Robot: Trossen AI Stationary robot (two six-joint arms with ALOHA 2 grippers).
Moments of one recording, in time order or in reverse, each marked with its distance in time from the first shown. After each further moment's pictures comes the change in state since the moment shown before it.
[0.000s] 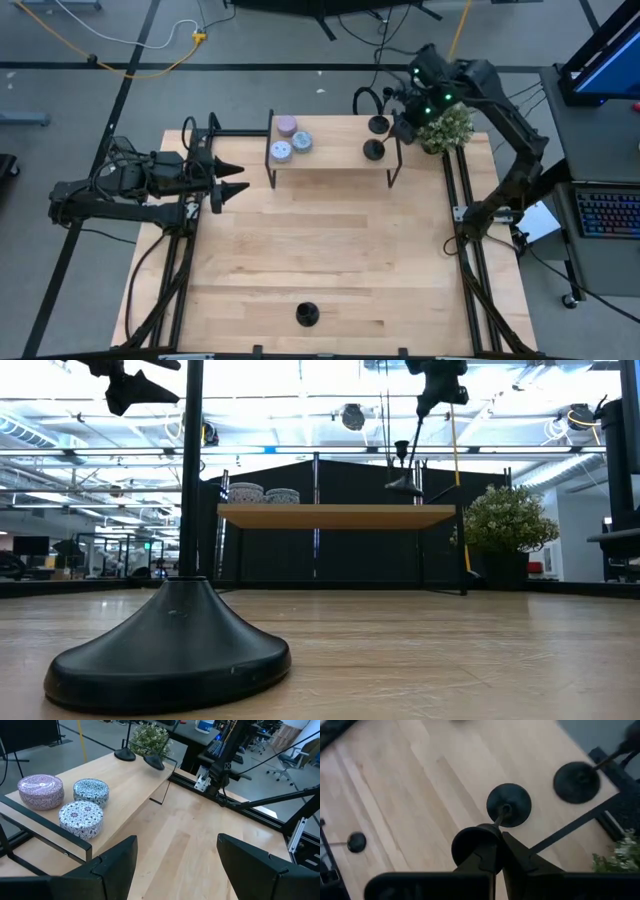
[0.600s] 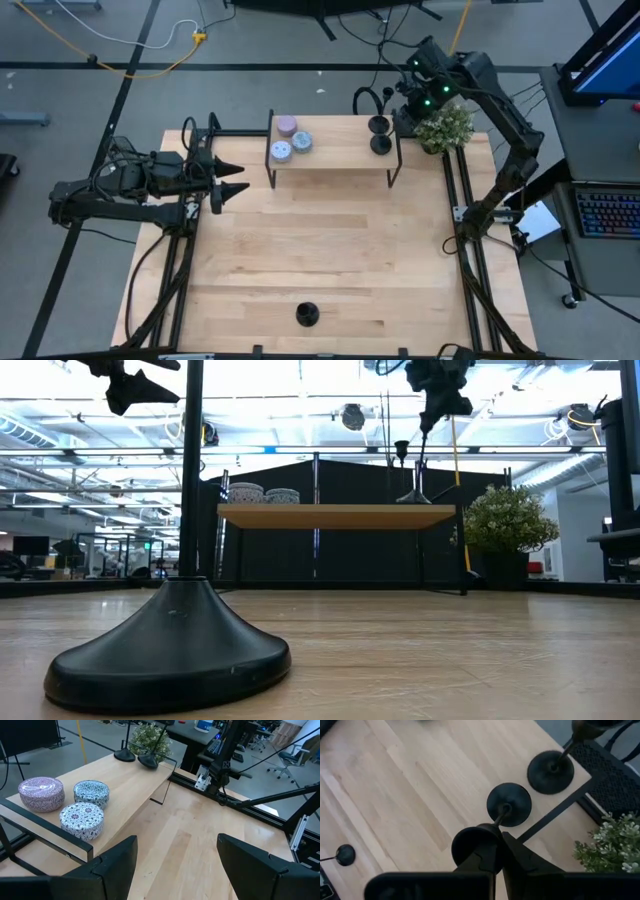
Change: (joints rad) left arm 0.000 0.000 0.000 0.000 0.000 0.020; right arm -0.082 0.055 0.029 -0.034 0.023 0.015
